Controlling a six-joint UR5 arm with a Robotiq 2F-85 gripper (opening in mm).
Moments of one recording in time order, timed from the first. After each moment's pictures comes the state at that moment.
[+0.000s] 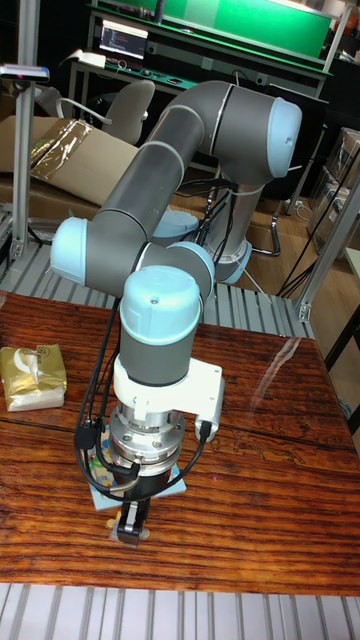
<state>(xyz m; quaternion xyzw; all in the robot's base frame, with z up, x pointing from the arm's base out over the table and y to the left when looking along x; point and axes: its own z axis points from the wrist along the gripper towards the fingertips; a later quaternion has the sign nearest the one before) 0.725 -0.004 0.005 -0.64 0.76 0.03 0.06</state>
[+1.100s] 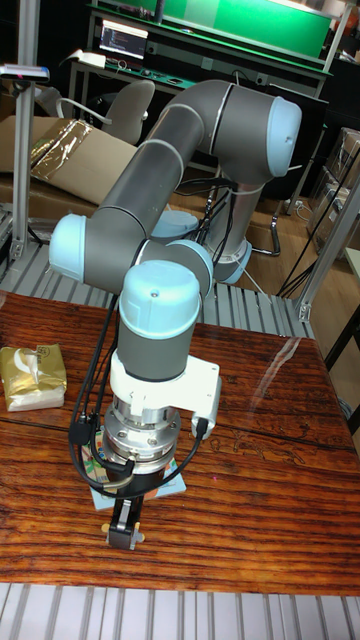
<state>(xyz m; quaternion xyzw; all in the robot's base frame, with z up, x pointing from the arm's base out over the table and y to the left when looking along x) 0.730 -0.015 0.005 -0.65 0.76 0.01 0.06</state>
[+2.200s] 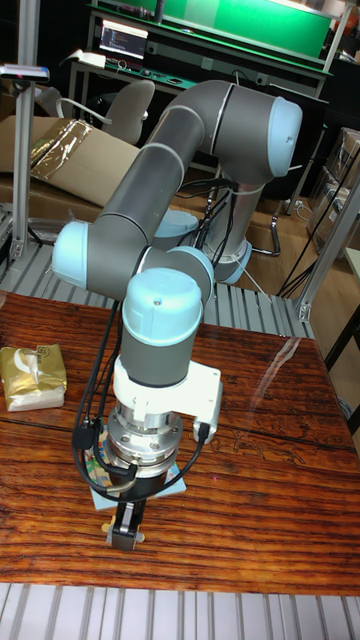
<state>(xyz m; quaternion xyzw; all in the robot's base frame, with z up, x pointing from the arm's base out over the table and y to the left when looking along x) 0.726 -0.010 -0.003 -0.65 0.76 0.02 0.06</state>
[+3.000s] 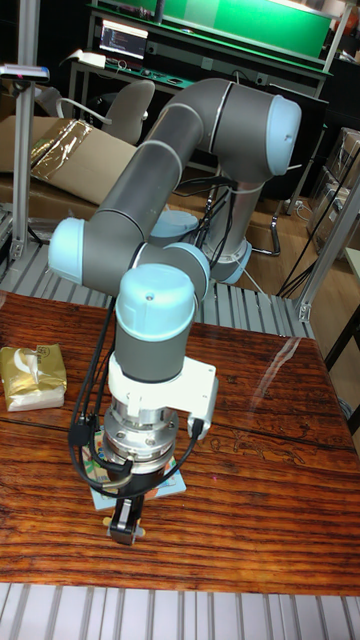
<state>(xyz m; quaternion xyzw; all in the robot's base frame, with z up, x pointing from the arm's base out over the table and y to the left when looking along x) 0.724 -0.015 0.002 -0.64 0.77 0.02 0.06</state>
